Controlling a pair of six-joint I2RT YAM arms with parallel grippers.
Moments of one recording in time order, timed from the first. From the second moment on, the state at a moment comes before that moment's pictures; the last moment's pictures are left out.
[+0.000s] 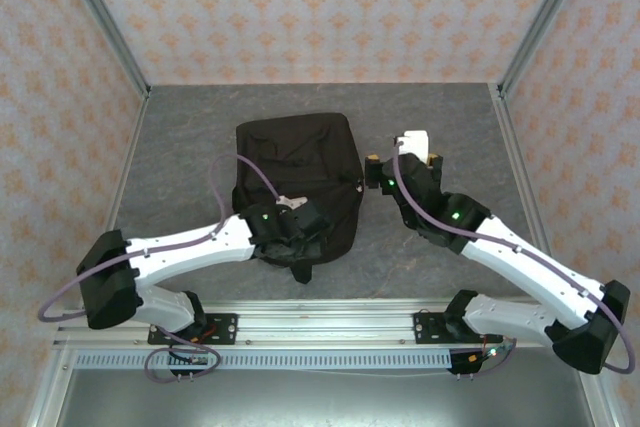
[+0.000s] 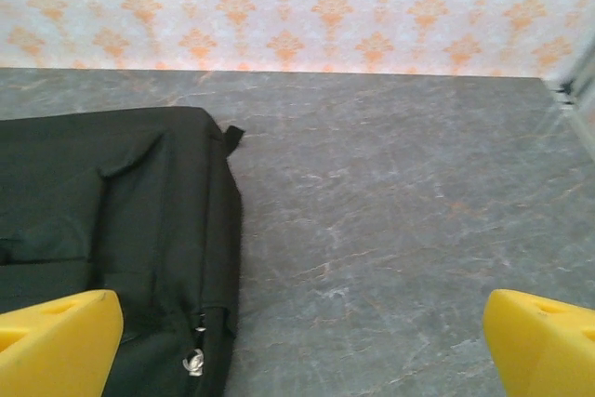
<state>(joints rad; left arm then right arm) -1.01 1.37 1.01 -0.83 -0.15 -1.14 0.82 1.03 1.02 -0.55 0.67 0.39</state>
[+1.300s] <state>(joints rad) -0.03 1.26 0.36 0.34 -0.43 -0.21 0.11 1.20 0.29 0.43 0.43 0.20</state>
